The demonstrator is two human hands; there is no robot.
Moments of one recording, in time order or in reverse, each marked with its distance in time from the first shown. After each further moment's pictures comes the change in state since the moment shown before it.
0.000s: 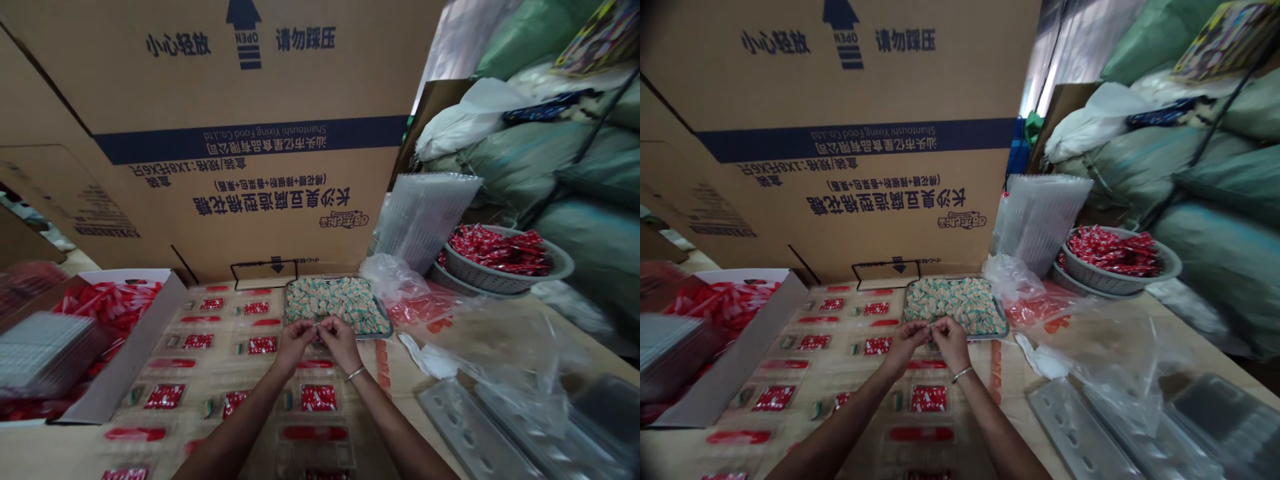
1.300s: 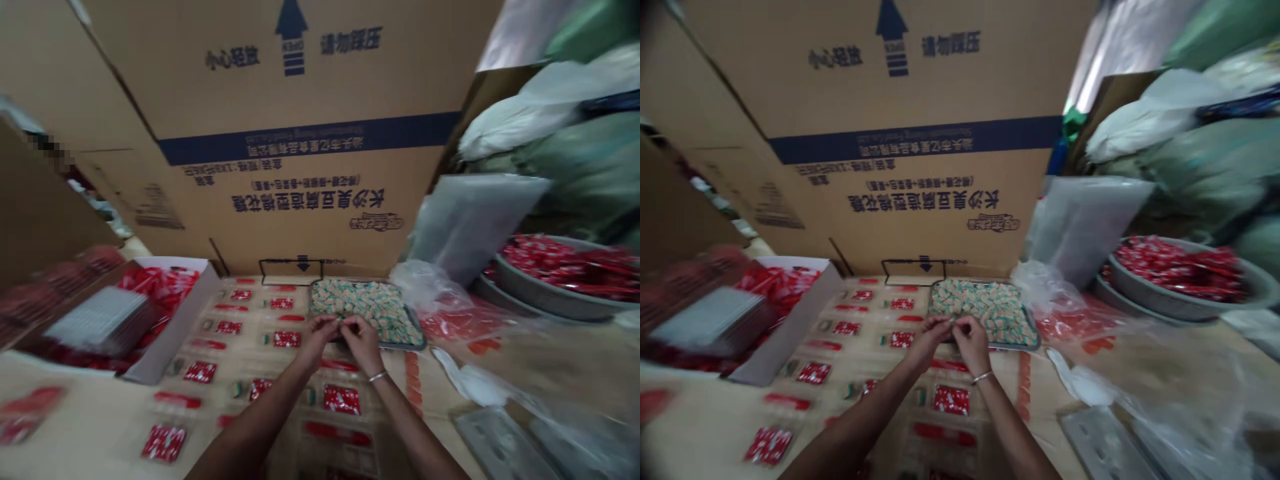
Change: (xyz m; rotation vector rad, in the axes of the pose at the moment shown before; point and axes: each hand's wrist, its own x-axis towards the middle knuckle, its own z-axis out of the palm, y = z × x) left_hand -0.004 0.010 0.007 -0.181 0.095 -0.003; right_hand 0.007 -0.024 0.002 0.195 0.143 0.095
